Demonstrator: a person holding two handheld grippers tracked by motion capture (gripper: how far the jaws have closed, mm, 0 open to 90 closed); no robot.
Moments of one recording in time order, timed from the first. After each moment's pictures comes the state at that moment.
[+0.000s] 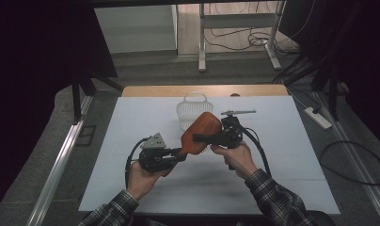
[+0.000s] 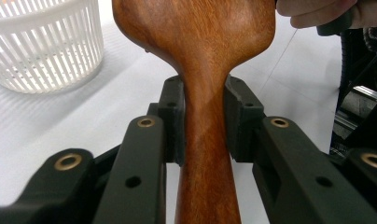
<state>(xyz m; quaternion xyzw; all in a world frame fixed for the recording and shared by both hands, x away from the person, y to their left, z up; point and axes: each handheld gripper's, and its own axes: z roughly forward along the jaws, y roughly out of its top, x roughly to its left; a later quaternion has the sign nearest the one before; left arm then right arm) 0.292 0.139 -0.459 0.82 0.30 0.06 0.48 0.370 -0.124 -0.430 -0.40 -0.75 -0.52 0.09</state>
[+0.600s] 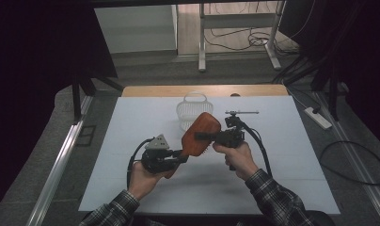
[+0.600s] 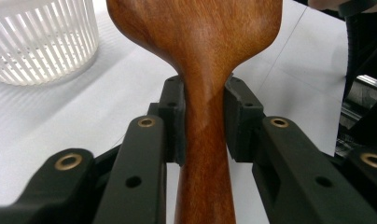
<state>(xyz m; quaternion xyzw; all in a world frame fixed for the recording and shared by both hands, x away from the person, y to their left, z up) 0.295 0.132 -0.466 0.83 0.30 0.06 0.46 0.375 -0.132 -0.434 -0.42 -0.71 -0.53 0.16</state>
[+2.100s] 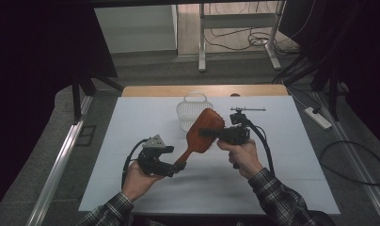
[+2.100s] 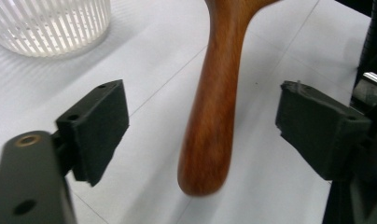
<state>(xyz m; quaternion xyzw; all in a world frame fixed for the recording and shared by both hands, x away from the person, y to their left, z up) 0.296 0.145 -0.469 0.84 0.33 0.04 0.44 0.370 -0.141 -0.414 -0.43 -0.71 -0.54 0.13</state>
